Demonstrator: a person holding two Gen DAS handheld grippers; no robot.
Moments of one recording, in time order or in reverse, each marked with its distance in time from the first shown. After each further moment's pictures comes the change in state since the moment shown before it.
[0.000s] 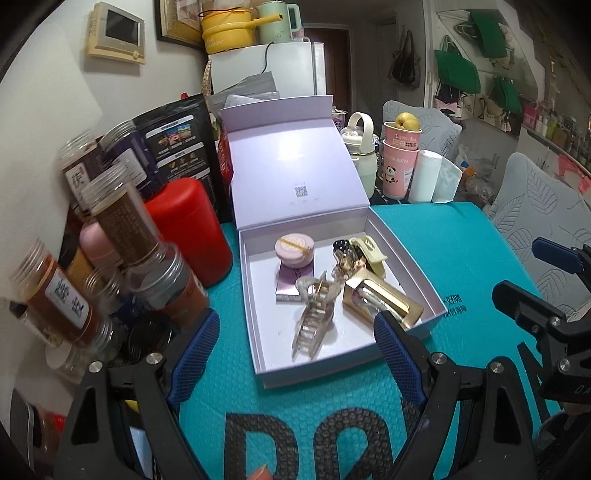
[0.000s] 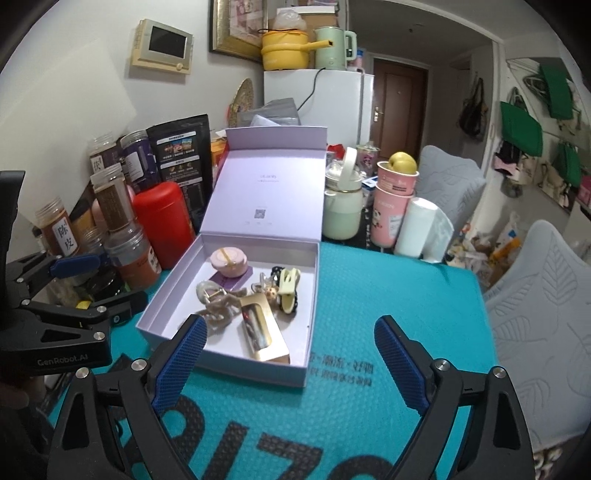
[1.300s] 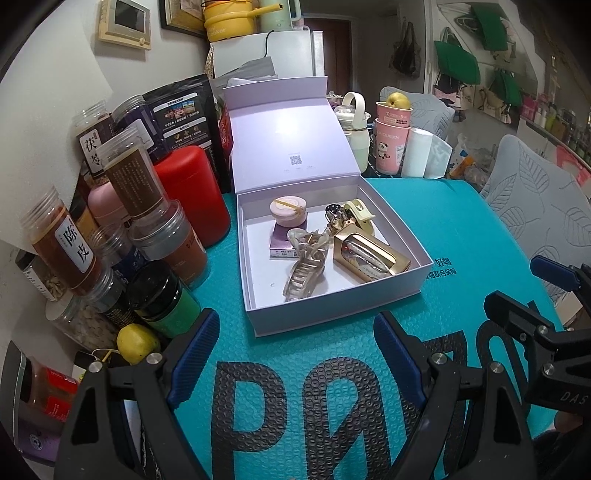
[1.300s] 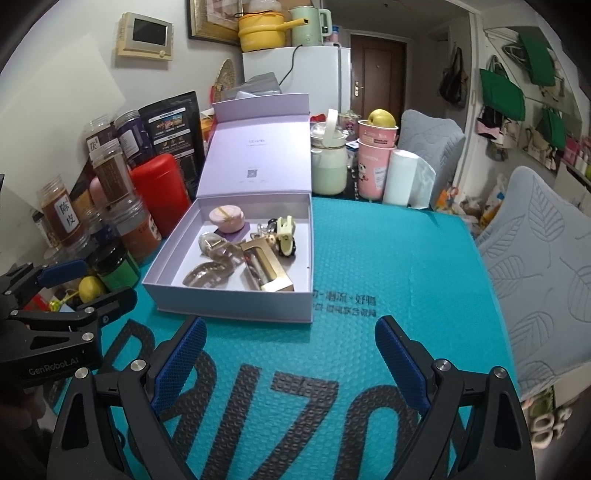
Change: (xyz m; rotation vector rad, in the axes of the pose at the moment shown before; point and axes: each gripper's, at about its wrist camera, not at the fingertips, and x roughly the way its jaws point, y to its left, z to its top) left arm -0.019 -0.010 -0.041 -0.006 0.046 0.000; right arm -0.018 0.006 -0.047 0.084 0.082 -0.027
